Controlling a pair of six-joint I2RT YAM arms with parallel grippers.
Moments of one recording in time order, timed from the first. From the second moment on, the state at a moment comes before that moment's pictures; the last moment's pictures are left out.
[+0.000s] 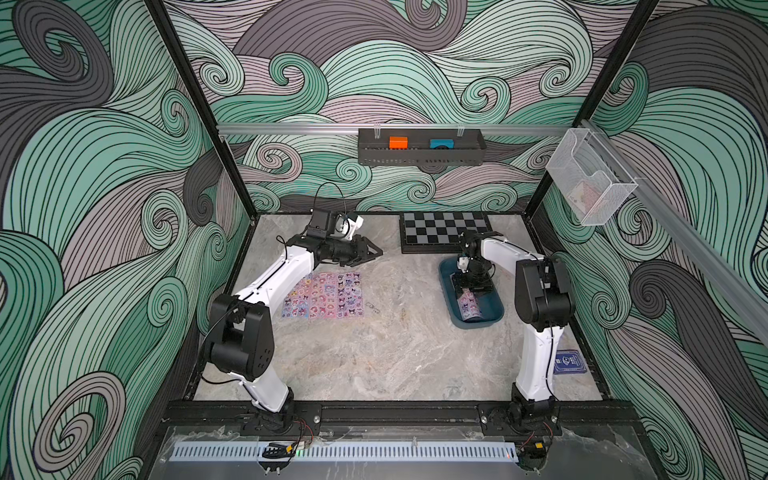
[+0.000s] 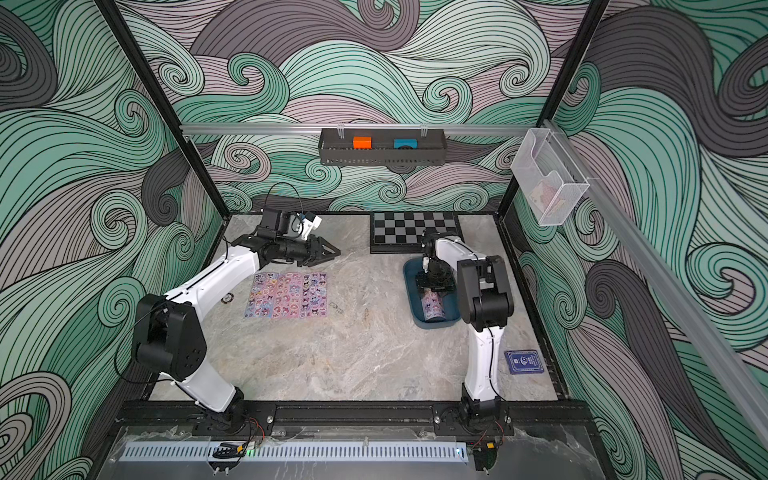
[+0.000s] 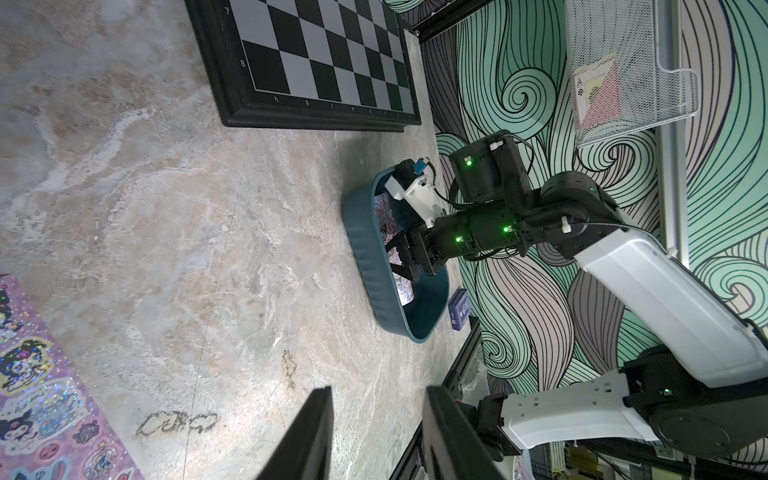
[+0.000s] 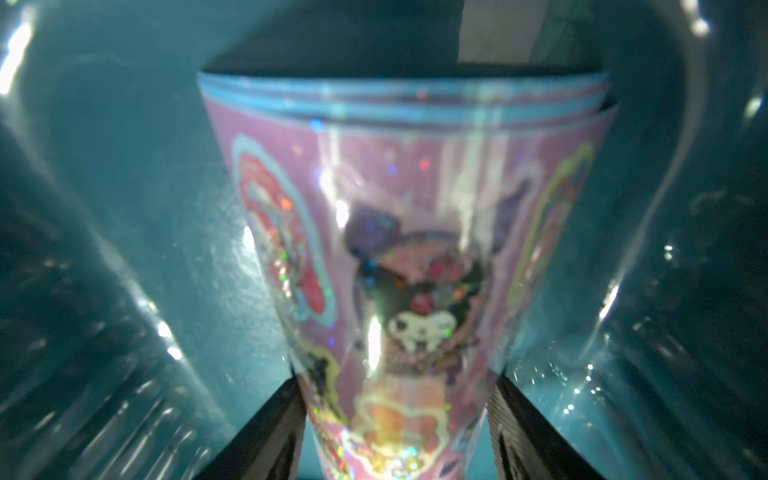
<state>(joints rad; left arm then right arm) -0.29 1.66 1.34 -0.47 0.79 -0.50 0.16 2.09 1.51 -1.12 -0.01 0.09</state>
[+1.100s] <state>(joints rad) -0.35 1.69 1.28 -0.14 0.91 -0.78 0.29 1.40 1.39 -1.00 -0.26 0.25</state>
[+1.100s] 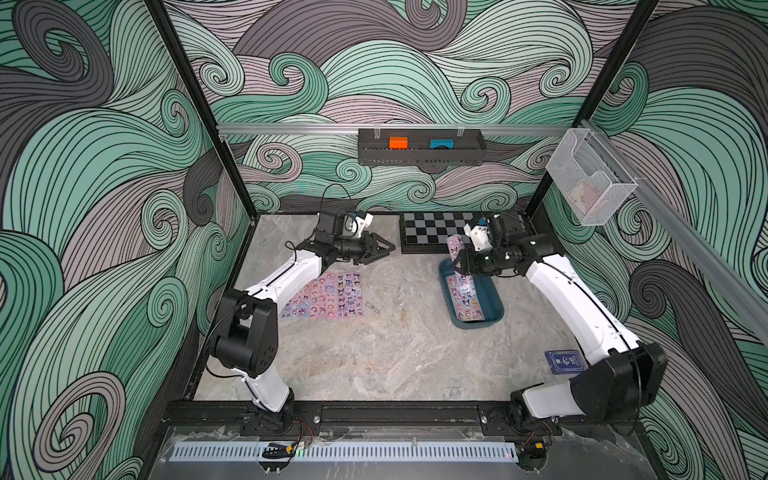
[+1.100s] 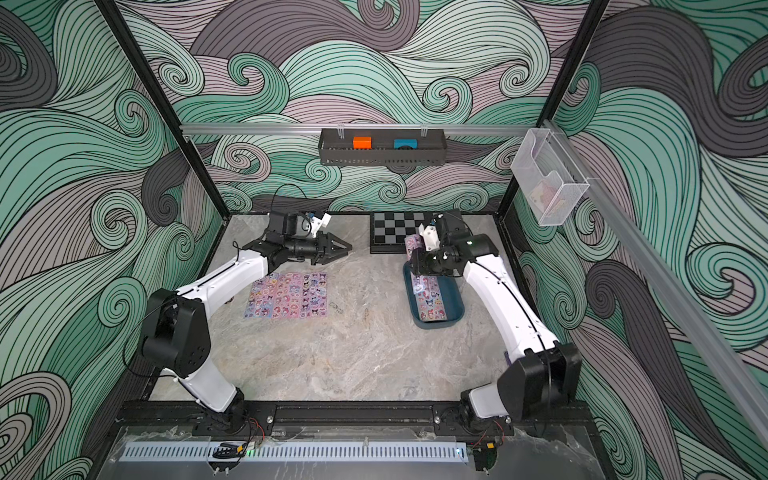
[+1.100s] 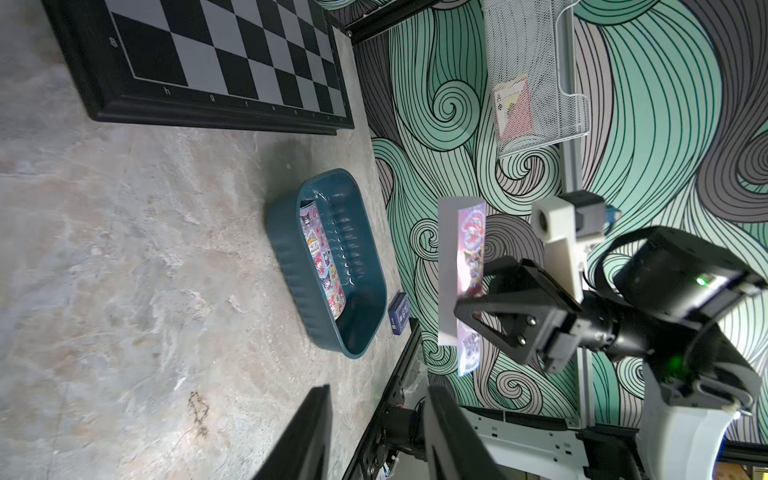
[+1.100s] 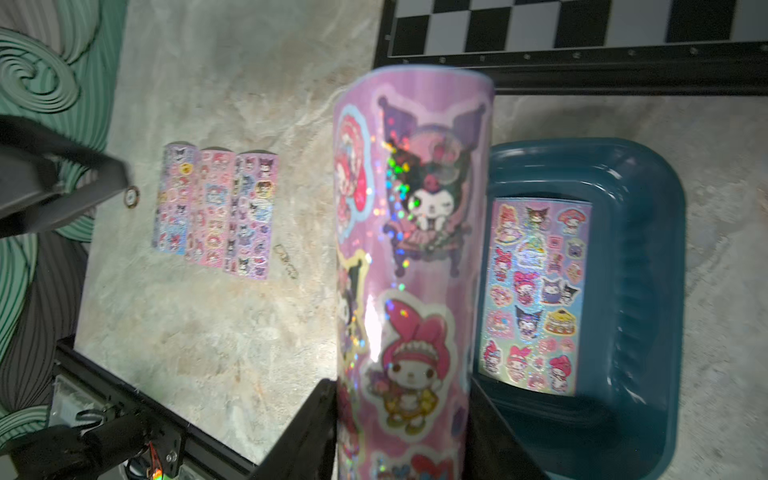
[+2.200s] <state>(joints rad) -0.48 1.75 1.27 0.18 0.93 -1.03 0.48 1.40 1.25 -0.68 -0.44 0.48</state>
